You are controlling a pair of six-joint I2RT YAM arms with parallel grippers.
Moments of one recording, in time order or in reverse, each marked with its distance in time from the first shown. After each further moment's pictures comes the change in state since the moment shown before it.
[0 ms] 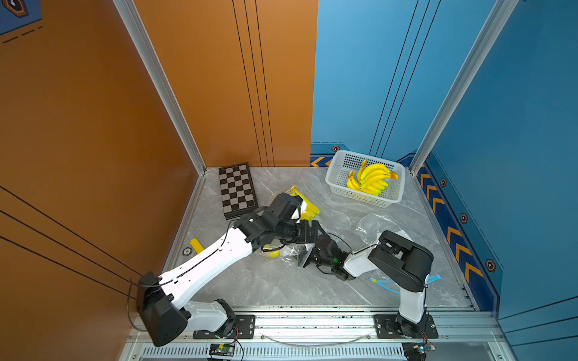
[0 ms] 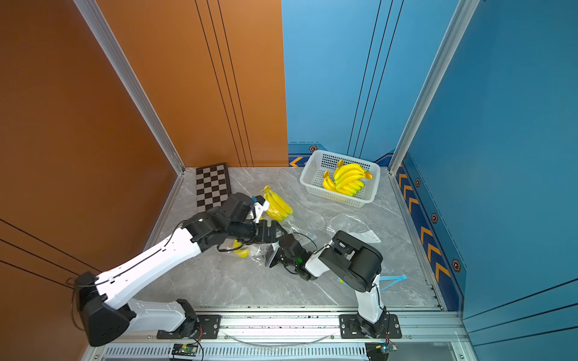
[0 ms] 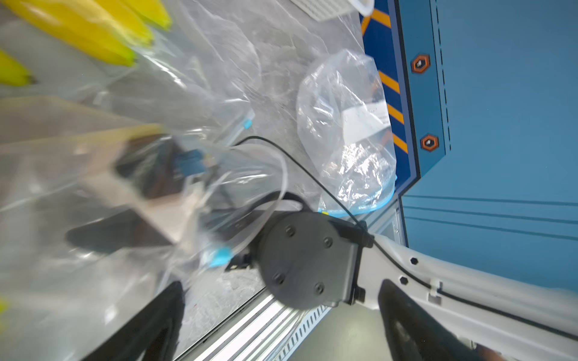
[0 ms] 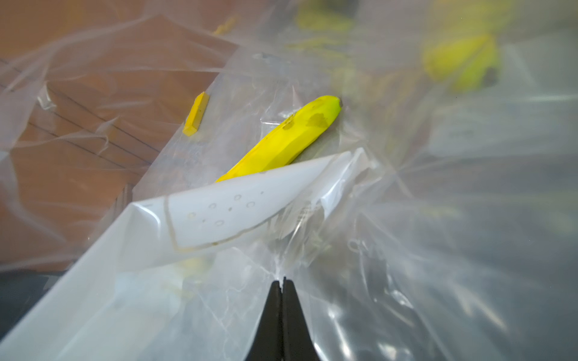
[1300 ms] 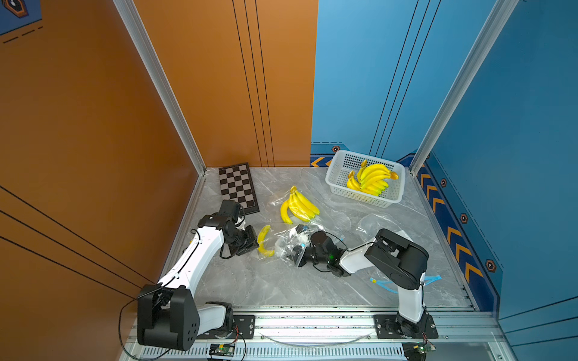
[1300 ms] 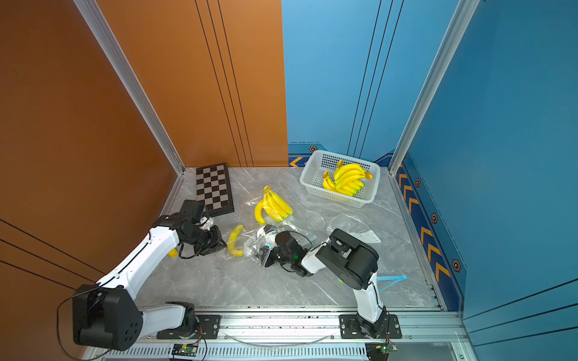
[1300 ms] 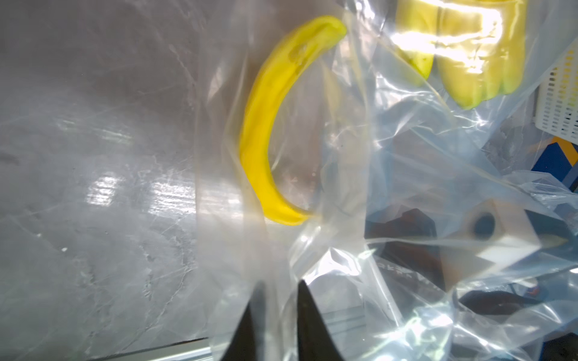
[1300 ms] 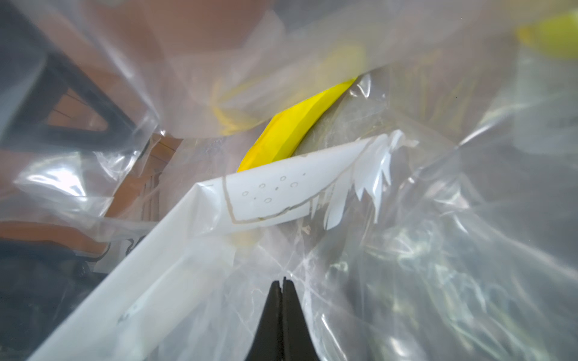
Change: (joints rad) left arm 0.540 0.047 -0.217 -0.229 0.083 0.169; right arm 0.002 0.039 0.066 -0.024 -0.122 0.040
